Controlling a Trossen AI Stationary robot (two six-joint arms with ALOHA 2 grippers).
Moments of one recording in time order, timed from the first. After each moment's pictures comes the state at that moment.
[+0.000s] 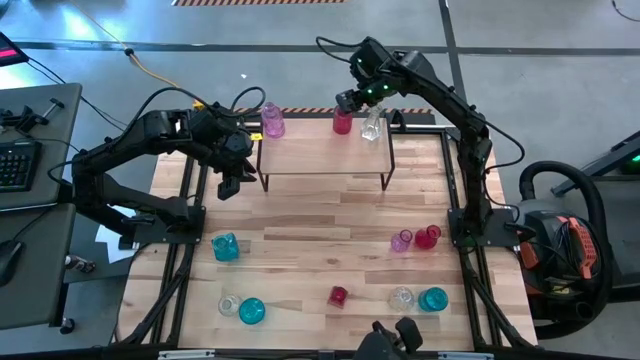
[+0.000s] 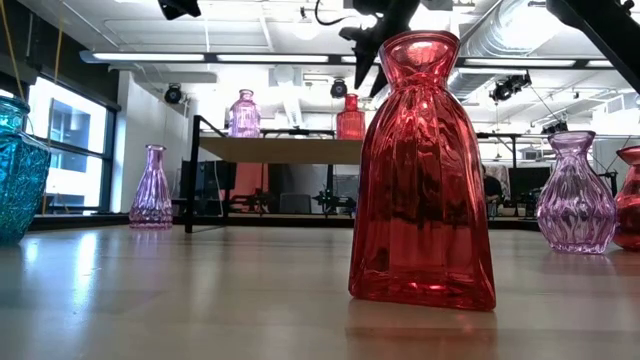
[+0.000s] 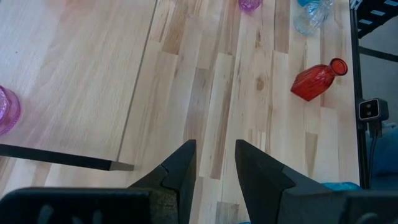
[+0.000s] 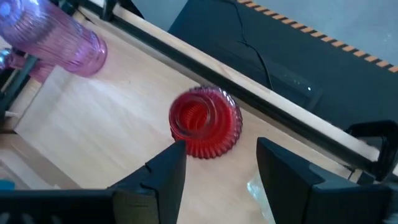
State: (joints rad) left arm 0.29 1.18 1.51 -1.27 0.19 0.03; right arm -0.62 2.01 2.36 -1.33 0.00 0.40
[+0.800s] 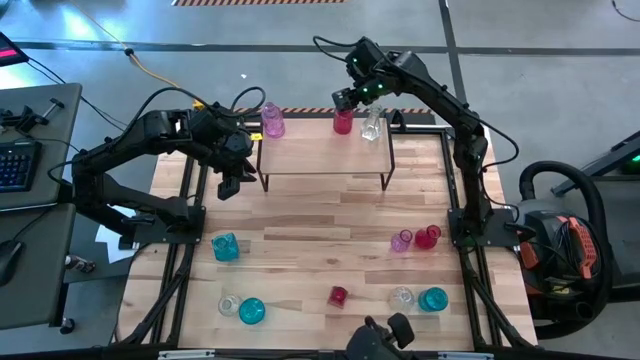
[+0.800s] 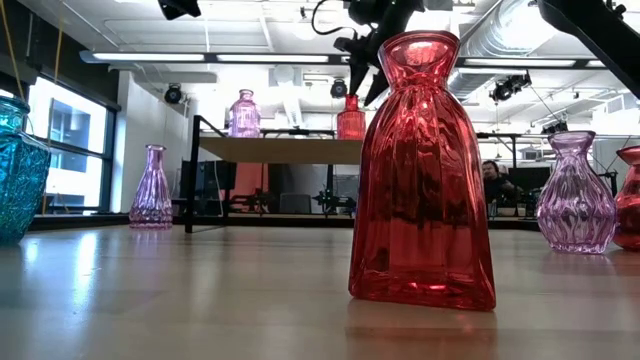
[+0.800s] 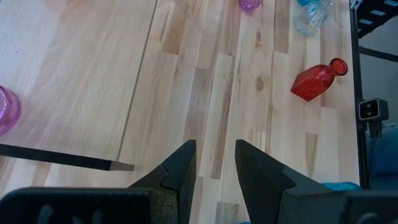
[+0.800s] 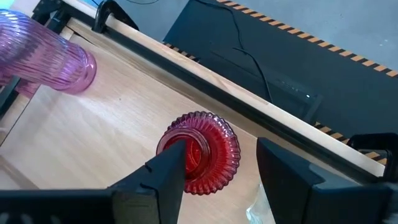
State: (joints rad) left arm 0.29 1.18 1.51 -1.27 0.19 0.03; right arm -0.63 2.05 2.36 -1.29 0.01 0.40
